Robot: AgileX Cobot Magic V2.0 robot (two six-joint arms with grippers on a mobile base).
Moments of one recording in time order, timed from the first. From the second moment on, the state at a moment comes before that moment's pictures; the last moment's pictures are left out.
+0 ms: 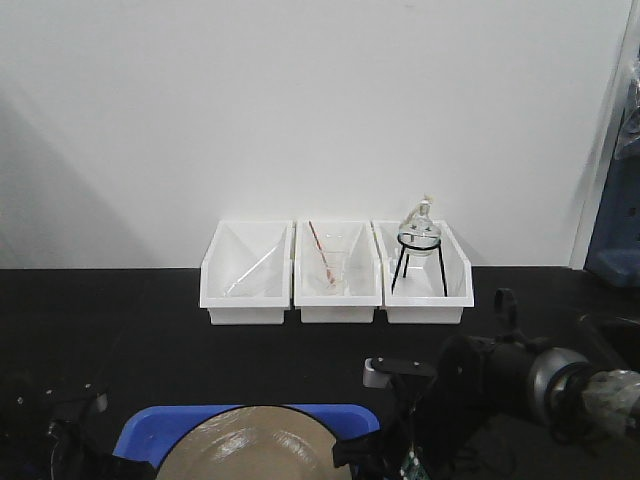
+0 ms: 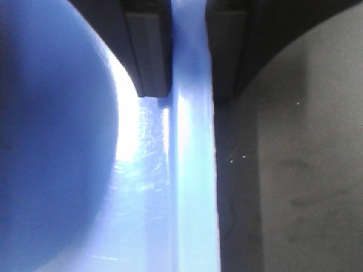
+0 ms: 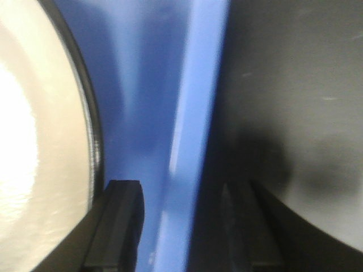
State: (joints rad) left arm -0.11 1.86 -1.08 -0.32 0.60 0.15; right arm 0.39 2.01 -1.36 0.34 0.72 -0.01
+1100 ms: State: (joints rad) left arm -0.11 1.88 -1.34 -0.30 0.91 0.11; right arm 0.34 2.00 -1.43 0.31 0.81 0.08
